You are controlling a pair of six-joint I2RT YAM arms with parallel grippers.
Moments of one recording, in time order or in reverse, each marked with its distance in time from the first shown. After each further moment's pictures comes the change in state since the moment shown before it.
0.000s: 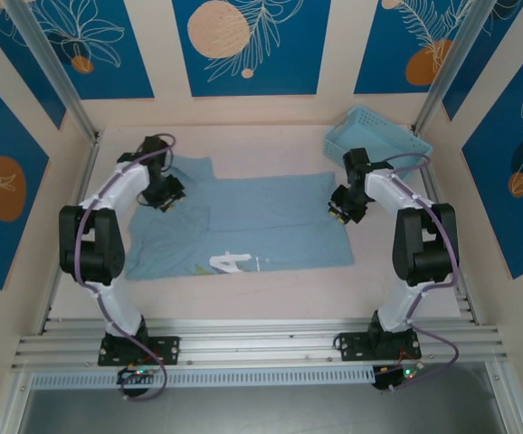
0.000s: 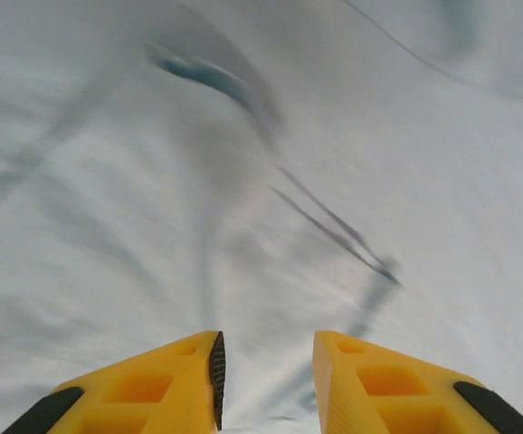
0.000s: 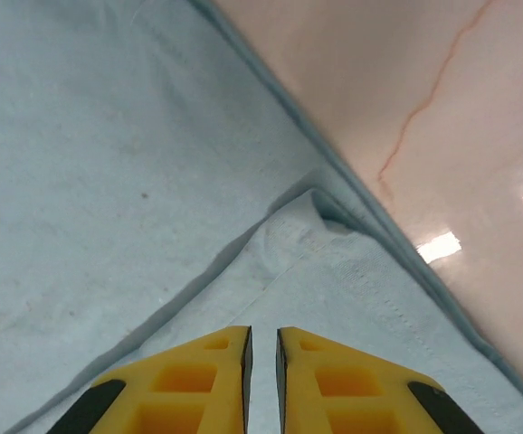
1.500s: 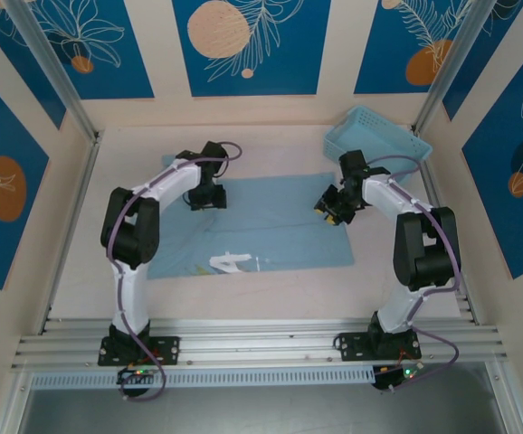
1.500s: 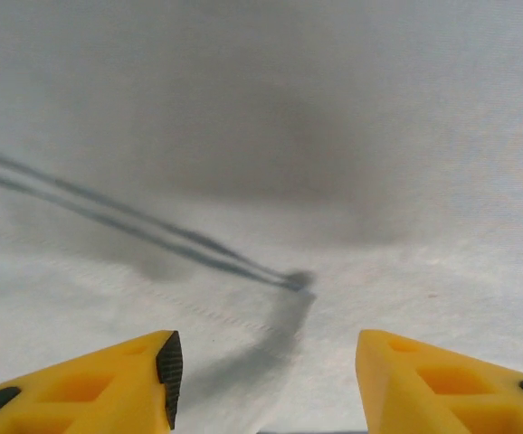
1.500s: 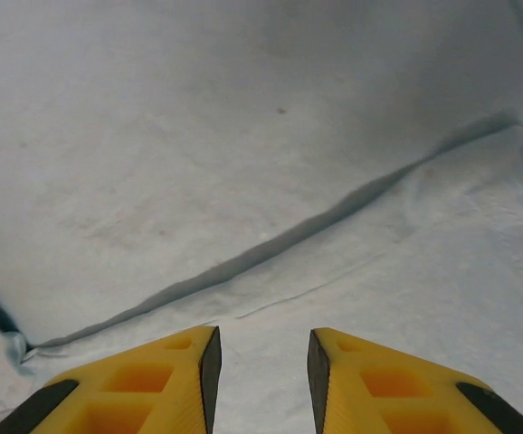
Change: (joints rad) left arm -0.256 0.227 0.206 -0.082 -0.187 0.309; right arm 0.012 -0.040 -0.071 0.116 -0.180 -0.055
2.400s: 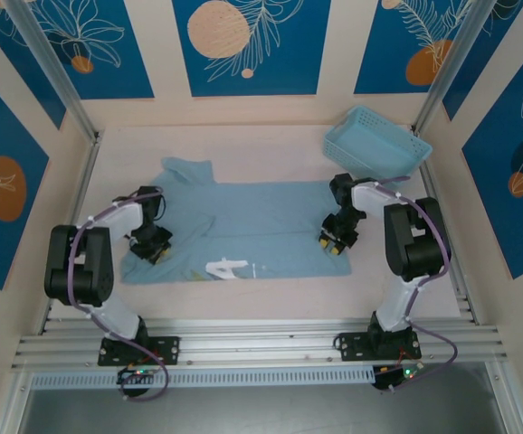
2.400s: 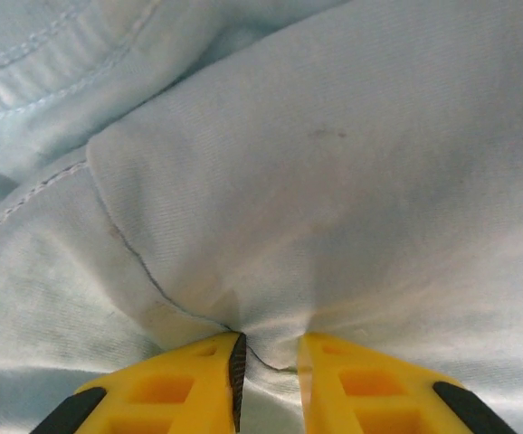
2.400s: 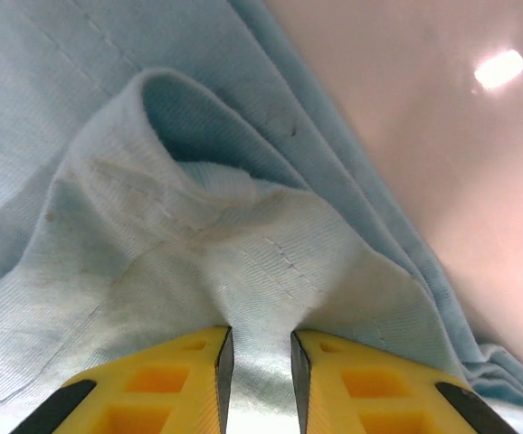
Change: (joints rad) left arm 0.343 -0.435 -0.737 0.107 0.075 -0.577; right arm 0.063 0.081 -0.098 -0.198 0.106 0.090
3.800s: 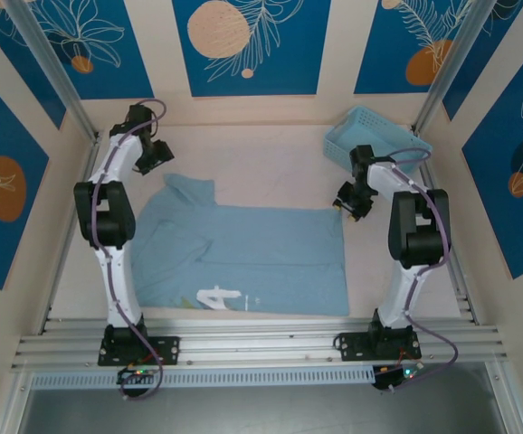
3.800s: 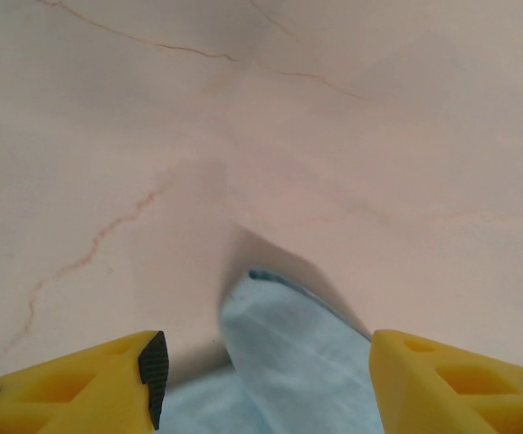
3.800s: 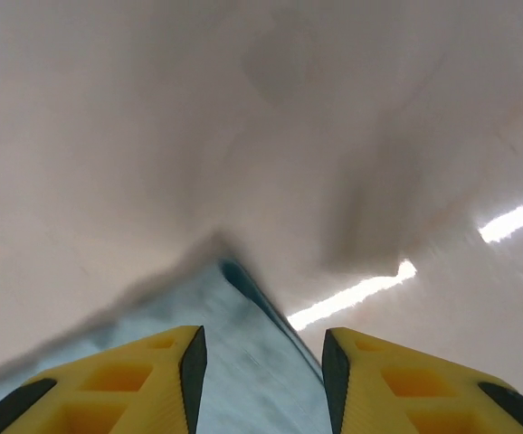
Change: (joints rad) left arm 0.082 0.636 1.130 -0.035 0.013 0.542; right arm -0.159 0.134 0.299 0.101 0.122 -0.158
